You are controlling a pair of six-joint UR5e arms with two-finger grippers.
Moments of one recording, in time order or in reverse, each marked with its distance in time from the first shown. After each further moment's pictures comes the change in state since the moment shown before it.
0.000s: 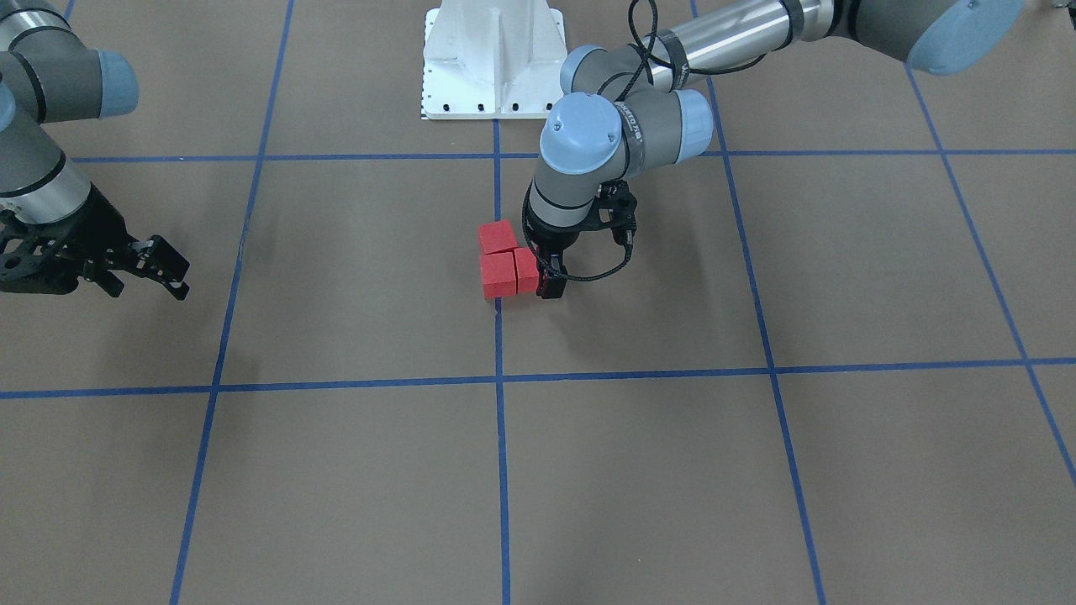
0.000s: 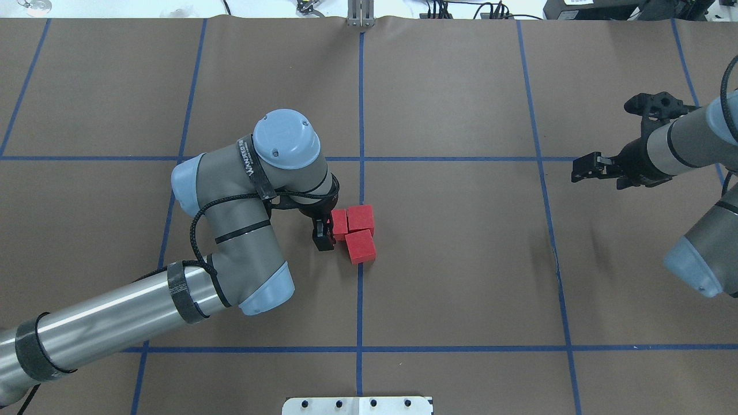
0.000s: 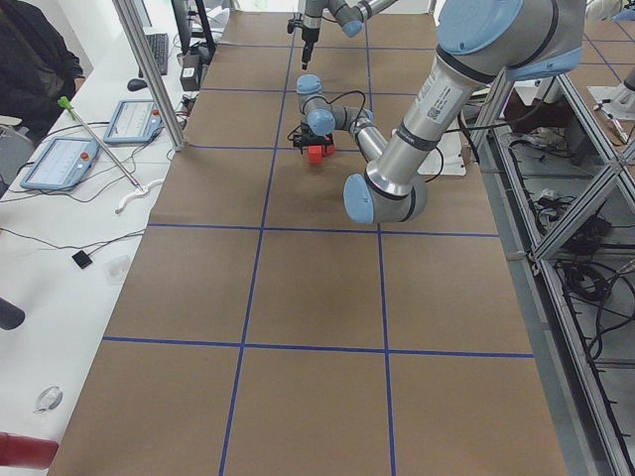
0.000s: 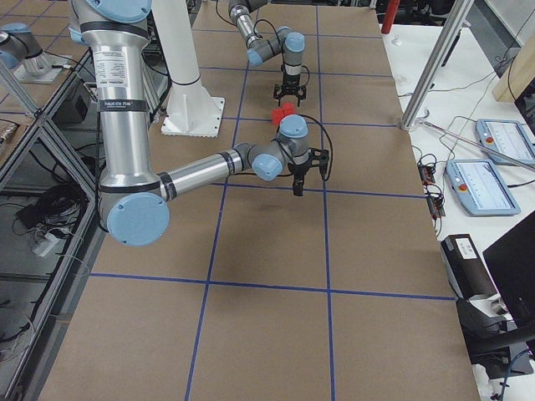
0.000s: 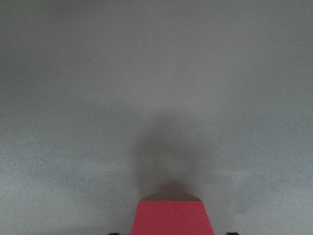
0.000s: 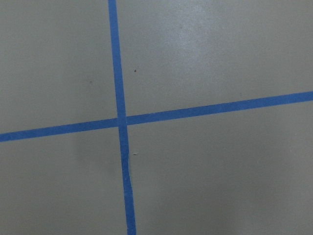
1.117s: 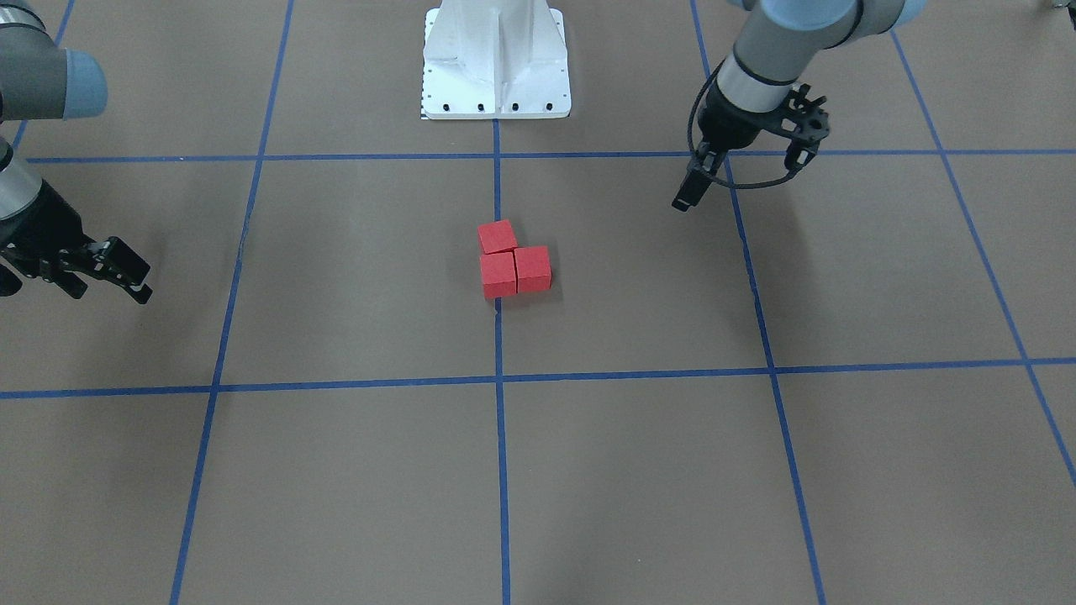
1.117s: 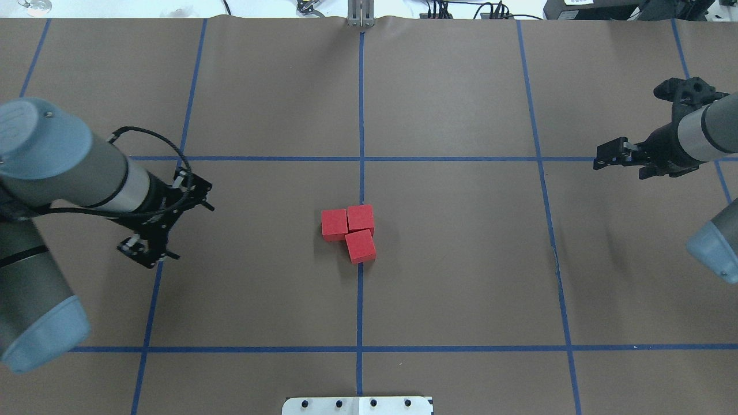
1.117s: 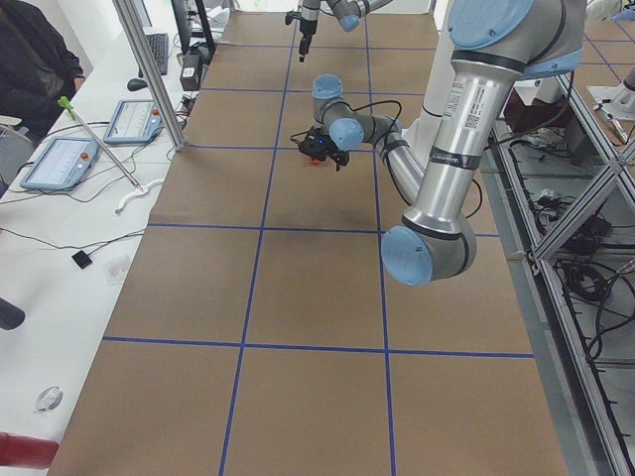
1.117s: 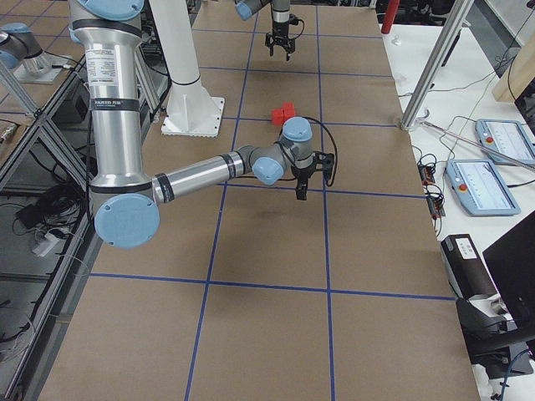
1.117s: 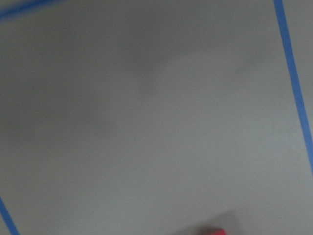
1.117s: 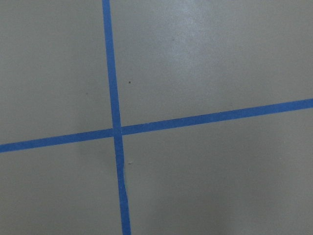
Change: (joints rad) left arm -0.144 0.578 -0.668 0.135 -0.064 0.798; right arm 0.105 -0.028 0.001 0.000 0.064 -0.032
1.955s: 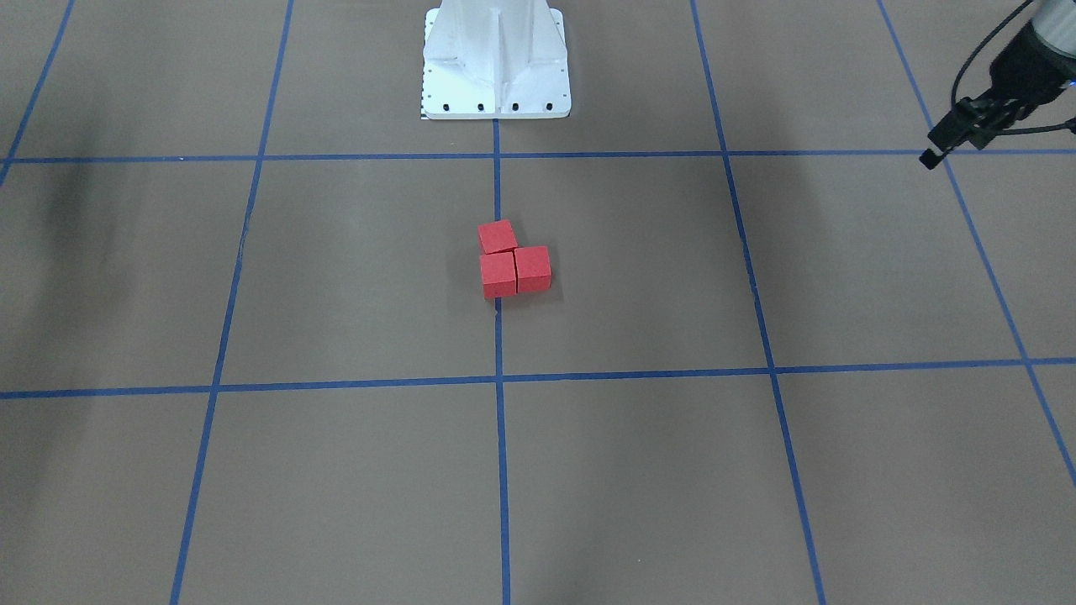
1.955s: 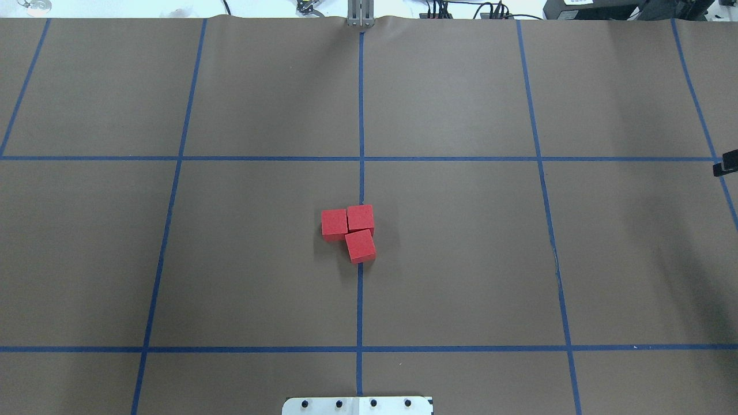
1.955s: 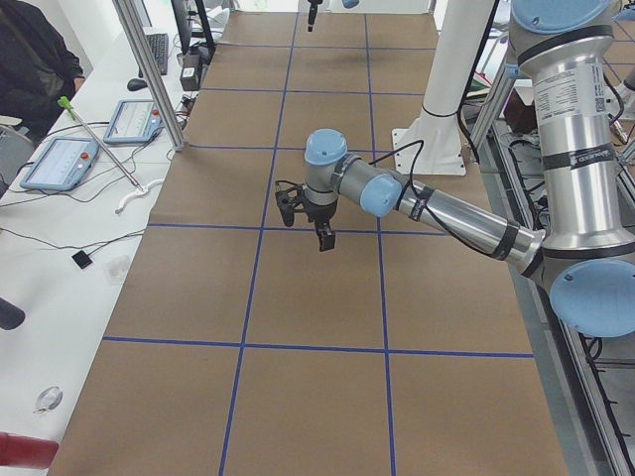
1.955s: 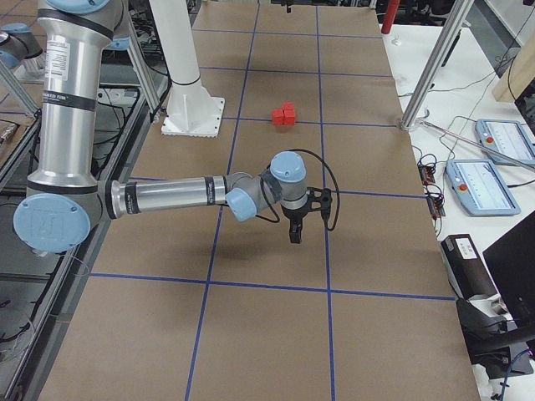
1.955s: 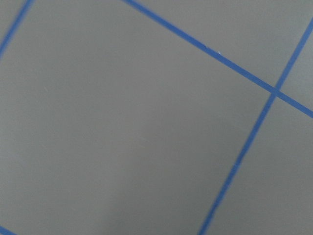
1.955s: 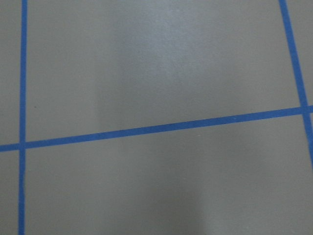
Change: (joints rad) left arm -0.547 0.419 -0.003 -0.079 -0.237 1.211; right arm 0.286 -0.196 -0.014 -0.016 0.125 -0.450
